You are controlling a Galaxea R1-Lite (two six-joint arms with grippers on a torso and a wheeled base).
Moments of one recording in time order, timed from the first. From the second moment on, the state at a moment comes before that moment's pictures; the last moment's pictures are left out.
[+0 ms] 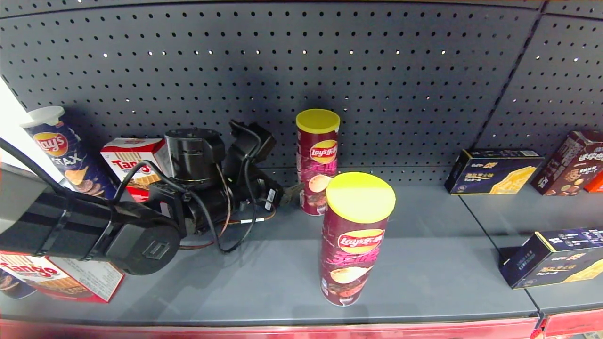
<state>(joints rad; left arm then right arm) -0.46 1.89 -0.98 -0.76 -0.07 0.28 0.00 0.00 0.00 0.00 0.03 -0.01</state>
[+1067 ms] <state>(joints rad) -0.43 1.93 -1.03 -0.76 0.04 0.32 0.00 0.00 0.00 0.00 0.03 -0.01</state>
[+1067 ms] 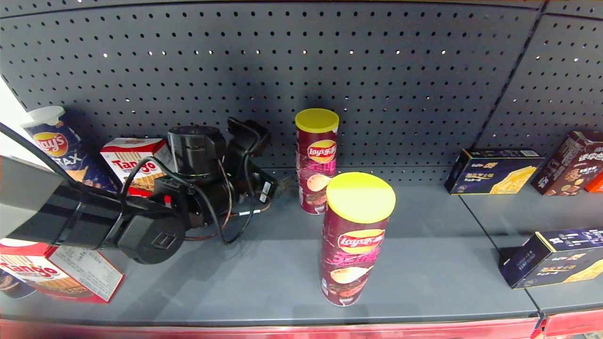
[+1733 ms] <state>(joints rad) -0.45 1.98 -1.06 -0.75 0.04 0.31 0.00 0.00 0.00 0.00 0.03 -0.01</state>
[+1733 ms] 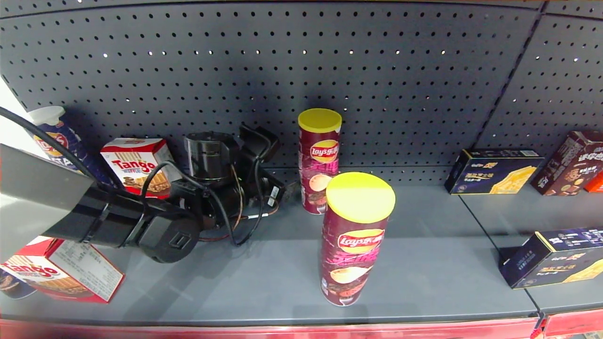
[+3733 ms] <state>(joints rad) -0.37 0.45 -0.07 -0.33 -0.07 0.20 0.00 0.00 0.00 0.00 0.03 -0.01</state>
